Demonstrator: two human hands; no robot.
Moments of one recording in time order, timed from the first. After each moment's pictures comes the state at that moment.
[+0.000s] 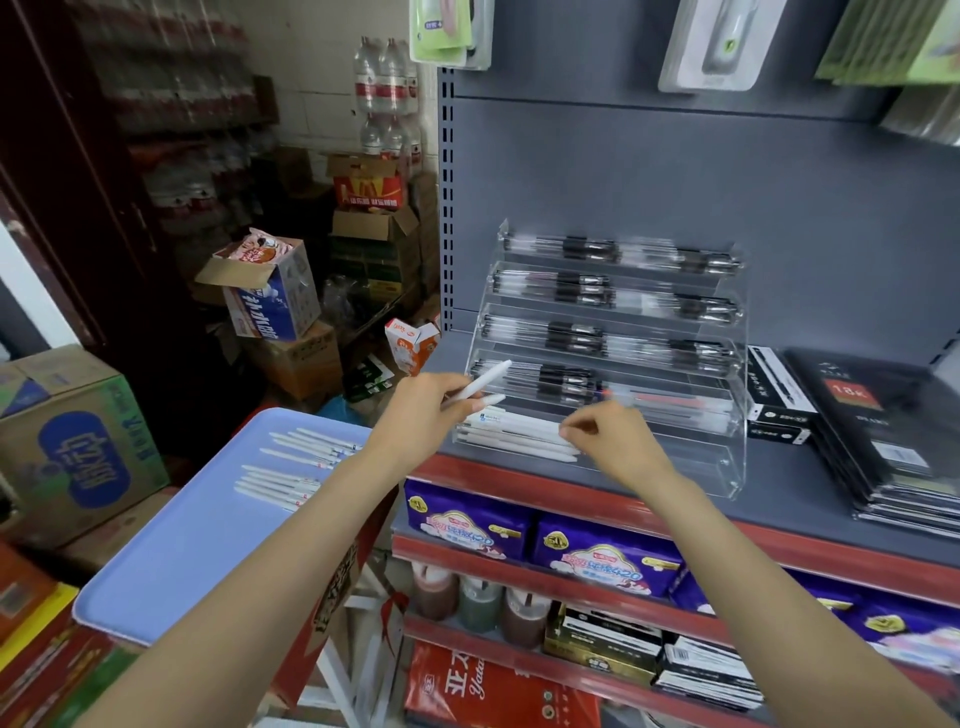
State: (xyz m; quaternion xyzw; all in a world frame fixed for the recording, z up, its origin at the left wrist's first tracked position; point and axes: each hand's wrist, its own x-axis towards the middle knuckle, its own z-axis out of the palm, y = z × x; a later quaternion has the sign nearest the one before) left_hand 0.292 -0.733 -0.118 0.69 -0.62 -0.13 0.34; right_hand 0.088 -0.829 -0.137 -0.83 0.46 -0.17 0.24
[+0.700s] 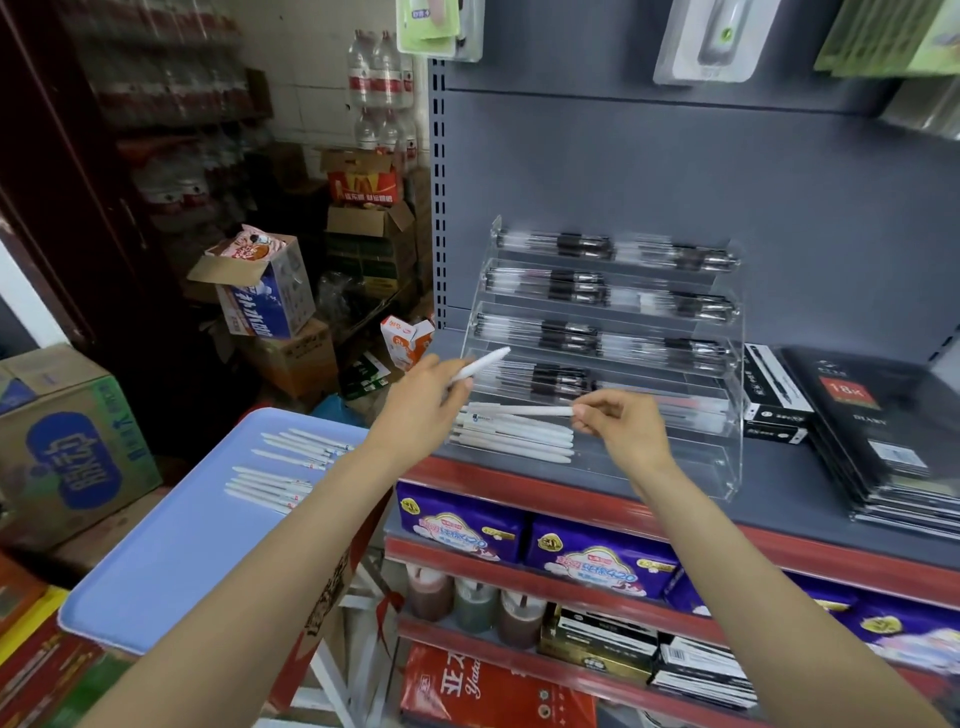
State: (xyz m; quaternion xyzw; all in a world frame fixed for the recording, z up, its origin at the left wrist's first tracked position) left_hand 0.288 -0.750 -0.119 0.69 -0.64 -0.06 0.34; right_hand 0.083 -0.841 -0.148 -0.67 0.48 -0.38 0.42
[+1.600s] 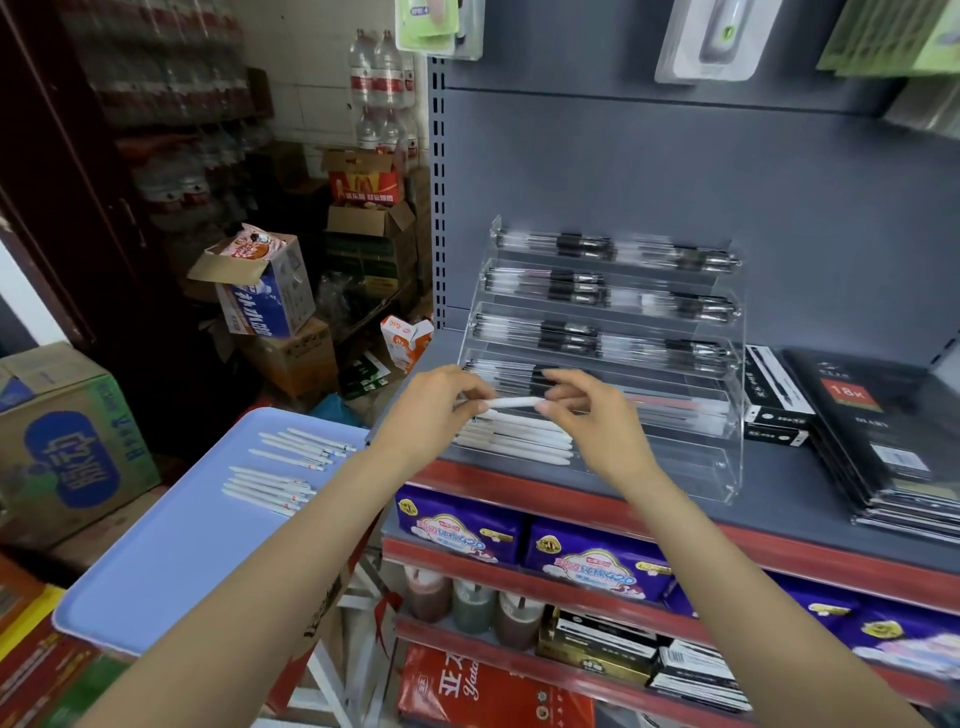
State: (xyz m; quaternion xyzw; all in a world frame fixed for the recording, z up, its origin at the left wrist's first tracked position) left_hand 0.283 -0.756 -0.123 0.67 -0.66 -0.07 0.33; right_hand 0.099 -0.825 -0.131 -0.78 0.41 -0.35 0.32
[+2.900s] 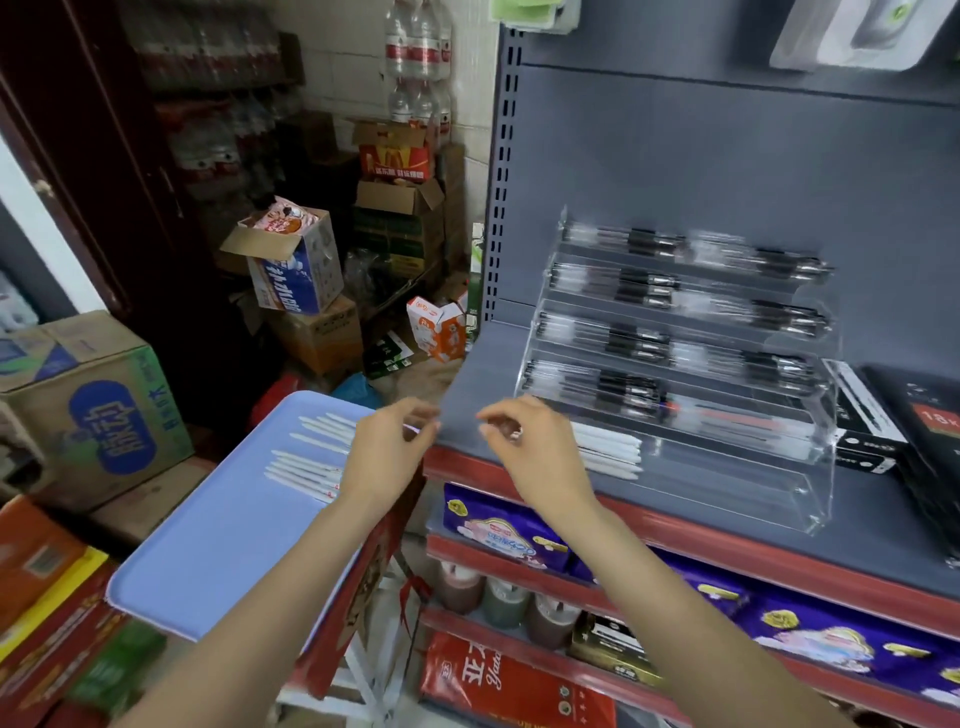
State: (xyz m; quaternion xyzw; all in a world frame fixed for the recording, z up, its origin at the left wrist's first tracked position) left_hand 0.360 -0.710 -0.174 0.77 -0.47 -0.11 0.41; right_hand 0.205 -0.772 -0.142 -0.85 0.36 -0.28 0.26
